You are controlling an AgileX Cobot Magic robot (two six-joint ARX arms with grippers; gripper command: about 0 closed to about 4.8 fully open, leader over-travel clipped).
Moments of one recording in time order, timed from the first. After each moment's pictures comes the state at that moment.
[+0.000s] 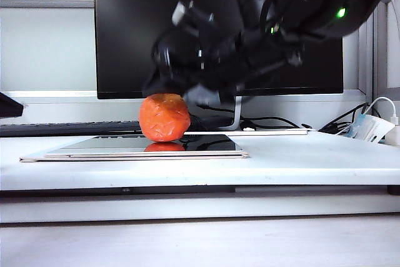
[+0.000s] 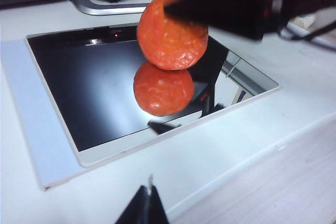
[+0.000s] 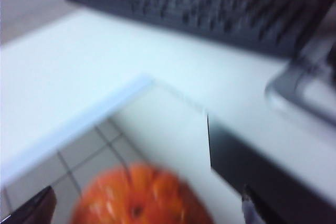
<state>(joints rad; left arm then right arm) -0.51 0.32 0.01 0.11 0.09 -0.13 0.63 1.79 0.96 0.58 -0.29 0.04</state>
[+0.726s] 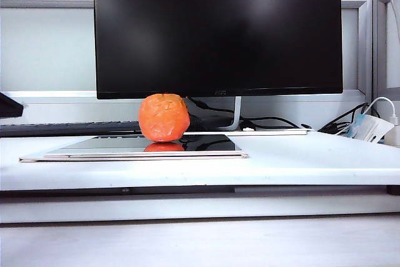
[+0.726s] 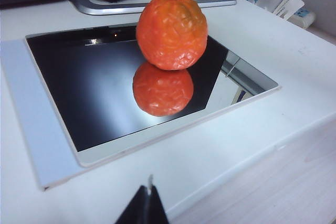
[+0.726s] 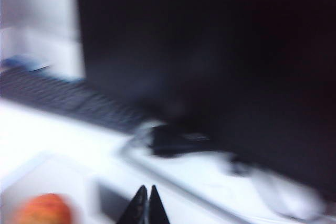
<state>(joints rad) -0.51 0.33 0.01 0.11 0.09 -0.13 0.48 0.98 0.84 0.11 0.00 -0.11</state>
